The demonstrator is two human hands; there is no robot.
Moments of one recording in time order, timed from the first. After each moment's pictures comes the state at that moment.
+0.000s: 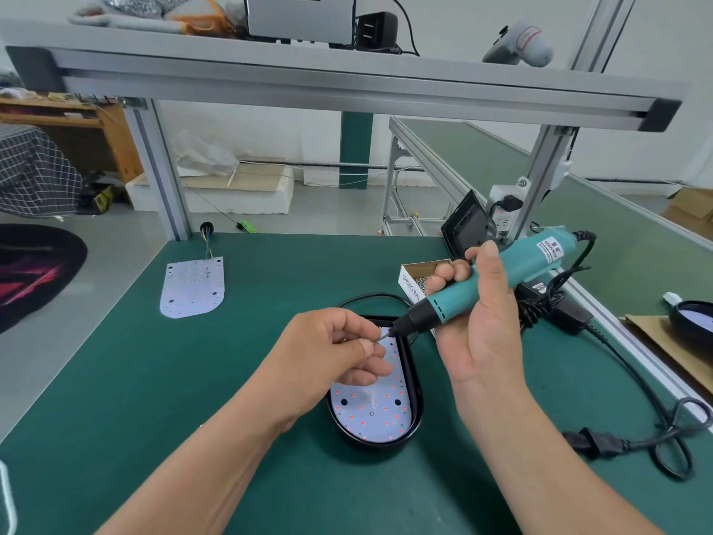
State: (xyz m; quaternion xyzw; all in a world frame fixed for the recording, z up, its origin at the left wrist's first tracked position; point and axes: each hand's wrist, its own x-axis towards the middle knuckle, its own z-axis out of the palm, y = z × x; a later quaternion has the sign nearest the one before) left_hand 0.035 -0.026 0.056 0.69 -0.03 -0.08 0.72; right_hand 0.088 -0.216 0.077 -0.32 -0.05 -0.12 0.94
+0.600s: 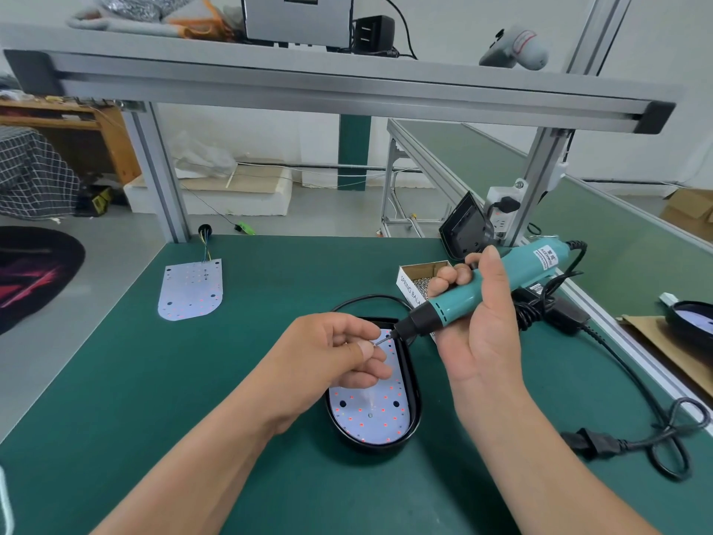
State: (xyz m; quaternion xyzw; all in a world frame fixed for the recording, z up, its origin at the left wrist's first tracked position) left_hand 0.038 -0.021 0.053 0.68 -0.05 -0.12 0.72; right_hand 0.092 -0.219 0.074 -0.29 -0.02 -0.11 0.95
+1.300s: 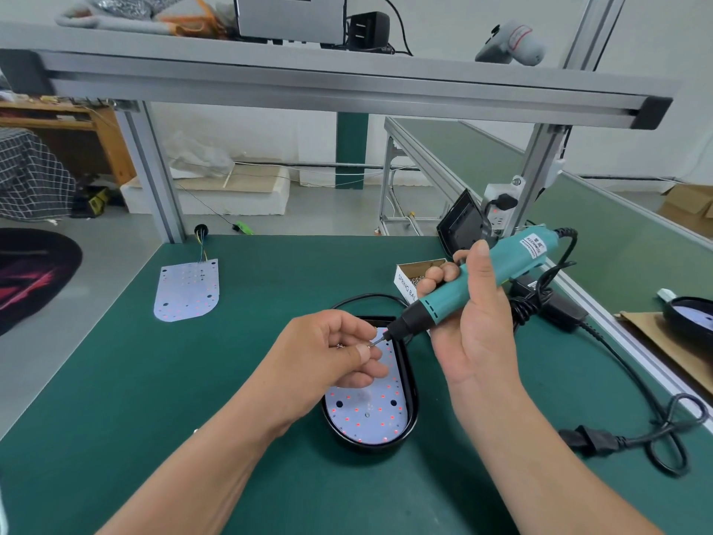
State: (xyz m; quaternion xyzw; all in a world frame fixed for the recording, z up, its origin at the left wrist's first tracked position) left_hand 0.039 -0.026 0.050 0.70 -0.04 -0.08 0.71; right_hand 0.092 -0.217 0.075 -0.34 -0.03 -0.11 0.93
